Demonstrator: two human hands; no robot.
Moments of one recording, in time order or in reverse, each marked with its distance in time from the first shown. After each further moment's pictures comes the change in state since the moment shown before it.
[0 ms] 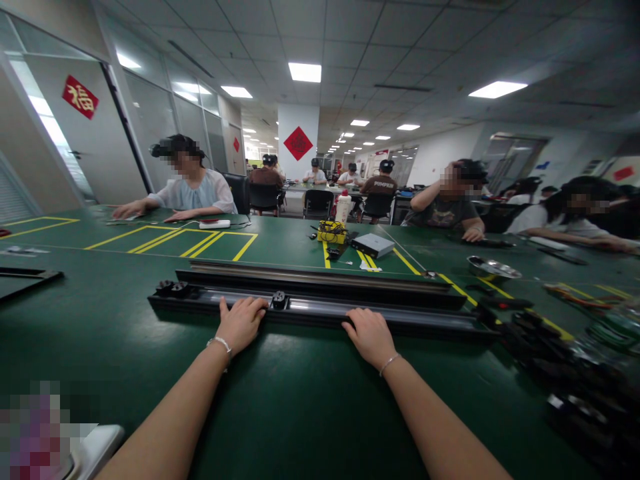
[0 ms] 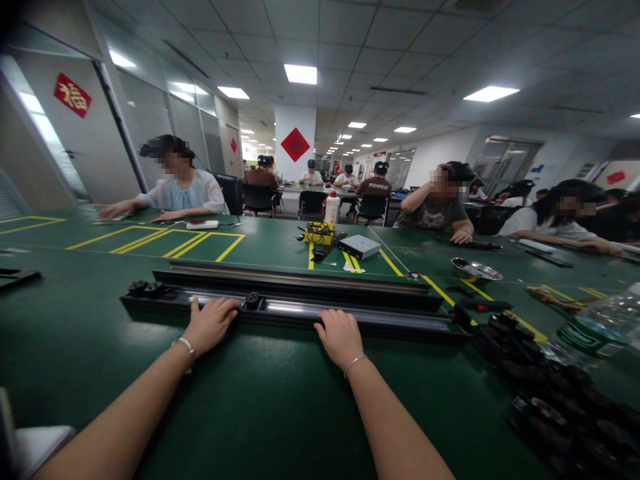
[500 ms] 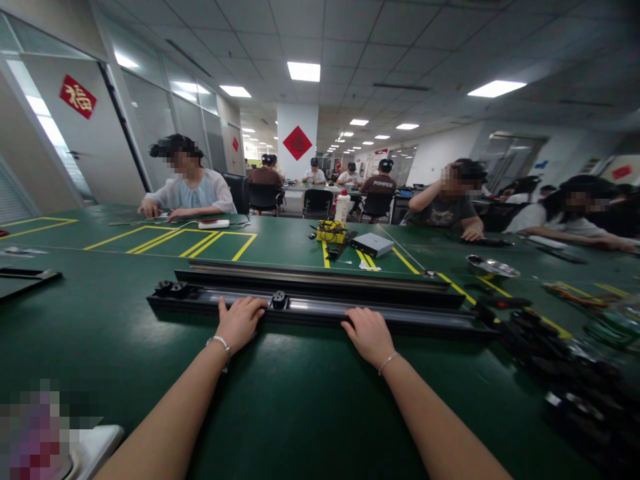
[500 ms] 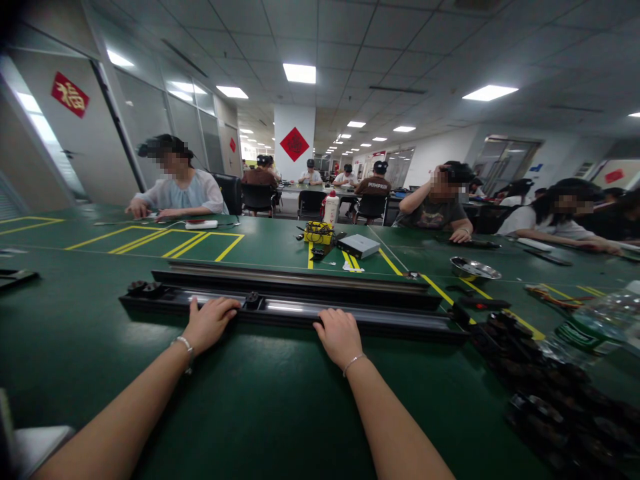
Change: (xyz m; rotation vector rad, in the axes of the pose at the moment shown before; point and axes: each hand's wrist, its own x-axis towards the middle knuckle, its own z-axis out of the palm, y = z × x) left_hand 0.002 -0.003 0.002 -0.036 0.001 -0.021; right_hand 0.000 0.000 0.000 0.006 0.019 -0.002
